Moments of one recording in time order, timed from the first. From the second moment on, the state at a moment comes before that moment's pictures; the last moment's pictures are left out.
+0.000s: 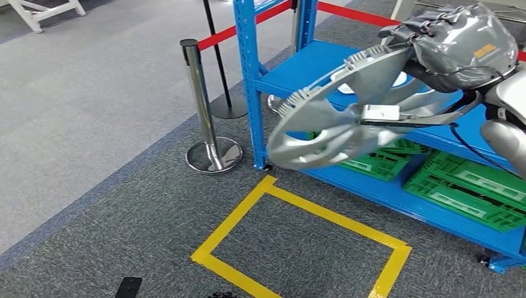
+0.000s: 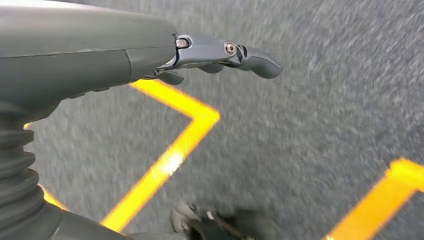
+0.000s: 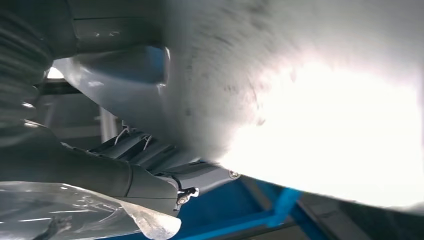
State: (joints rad) left arm -0.09 -0.13 0.43 -0.21 -0.51 0.50 -0.49; right arm -0.99 -0.61 0.65 -1.61 0.96 -0.19 -0.09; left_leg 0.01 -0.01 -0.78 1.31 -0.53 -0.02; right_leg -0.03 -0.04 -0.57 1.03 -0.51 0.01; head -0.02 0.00
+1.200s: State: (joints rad) left arm -0.10 -0.13 0.45 -0.21 -0.54 0.49 -0.46; right arm -0.99 -0.66 0.65 -1.63 0.95 -0.18 -0.09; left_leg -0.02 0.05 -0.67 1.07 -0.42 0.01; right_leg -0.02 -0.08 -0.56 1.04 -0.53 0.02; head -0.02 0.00
